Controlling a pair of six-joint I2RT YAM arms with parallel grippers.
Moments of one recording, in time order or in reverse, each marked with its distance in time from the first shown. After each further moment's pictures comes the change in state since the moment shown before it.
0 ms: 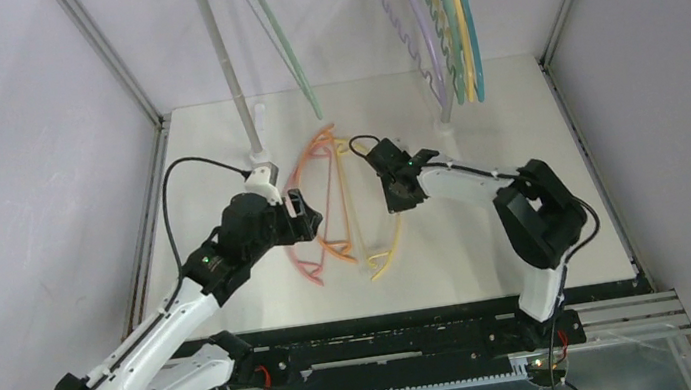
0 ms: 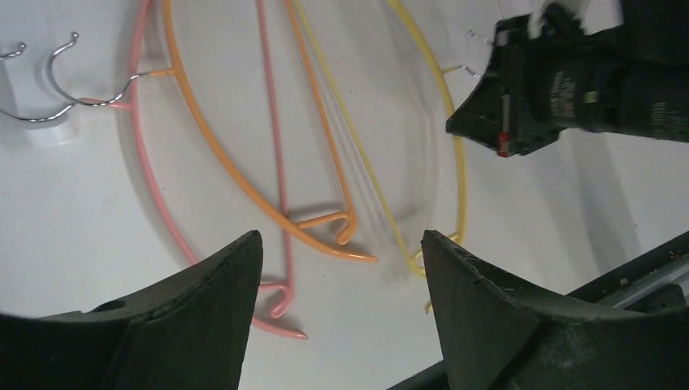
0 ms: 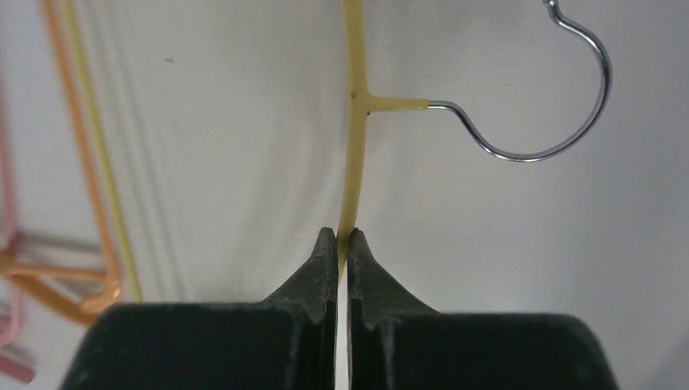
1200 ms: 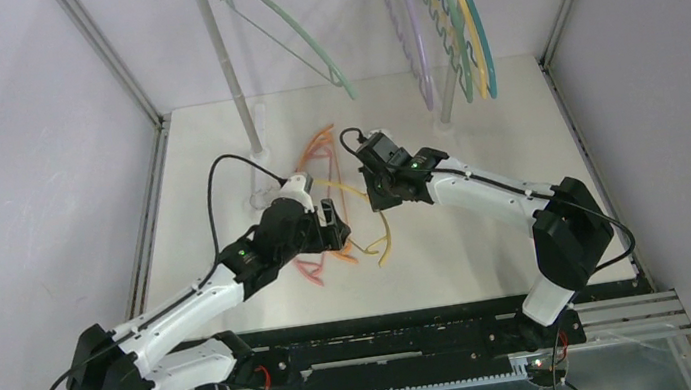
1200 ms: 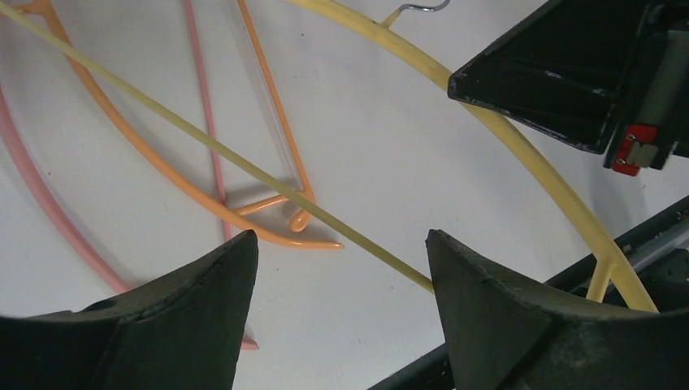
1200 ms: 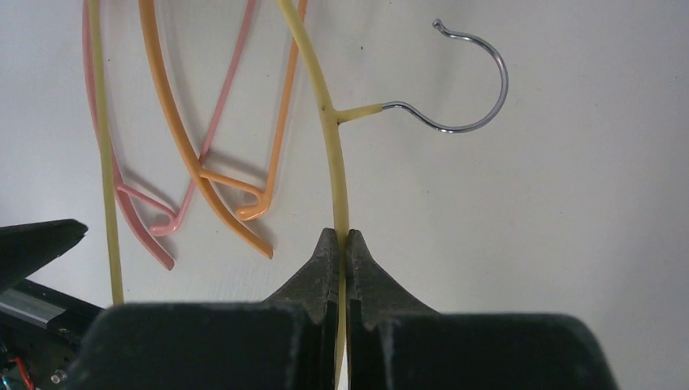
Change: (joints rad) left arm -0.159 0.176 -0.055 0.150 -0.027 -0.081; right arm 0.116 -0.198 0.062 -0.044 -0.064 -0.013
